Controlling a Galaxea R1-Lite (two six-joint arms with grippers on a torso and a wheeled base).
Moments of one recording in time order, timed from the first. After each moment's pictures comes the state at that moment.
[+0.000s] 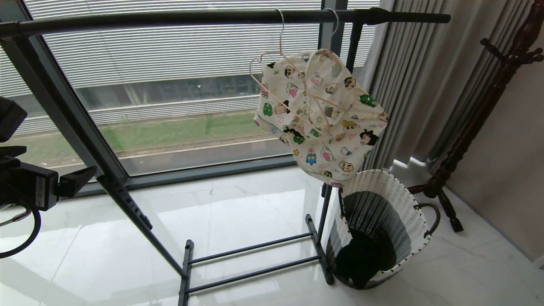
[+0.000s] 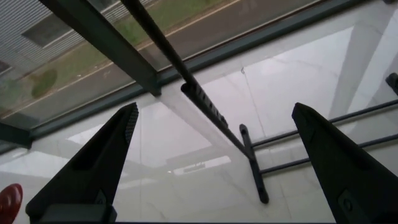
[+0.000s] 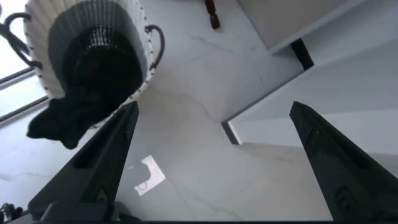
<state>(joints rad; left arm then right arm) 0.14 1.16 -0.71 -0.21 0.01 0.44 0.03 1.25 -1.33 0.72 -0.44 0.10</state>
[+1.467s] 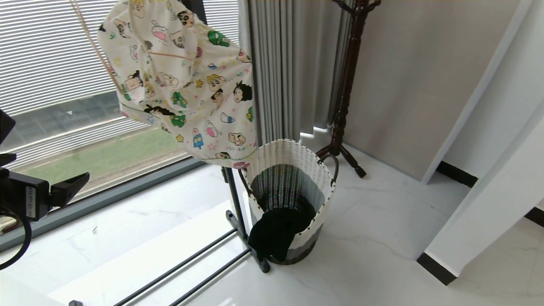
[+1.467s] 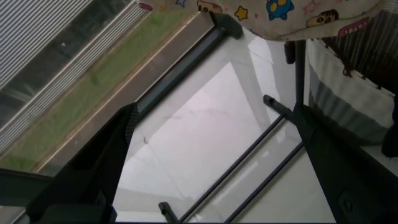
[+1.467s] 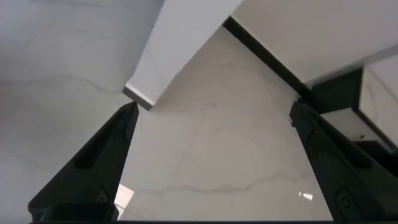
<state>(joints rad) 0.15 1.11 -0.67 -0.21 0.01 0.44 0.05 1.13 -1.03 0.34 -0.49 -0.13</state>
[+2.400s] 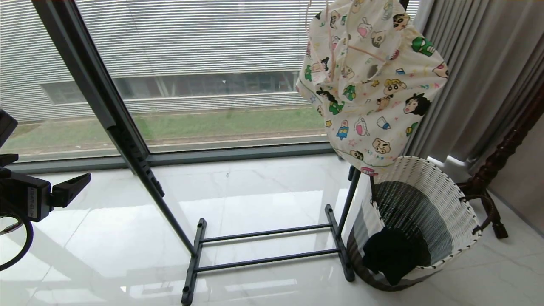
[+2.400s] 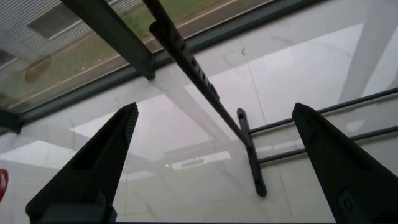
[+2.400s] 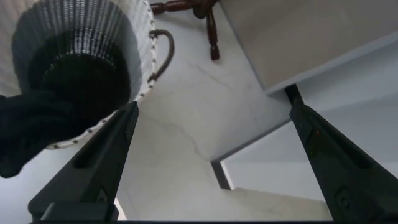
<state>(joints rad) 0.15 1.11 -0.67 -0.21 0.01 0.44 0.08 1.16 -1.01 0.30 -0.49 -0.13</state>
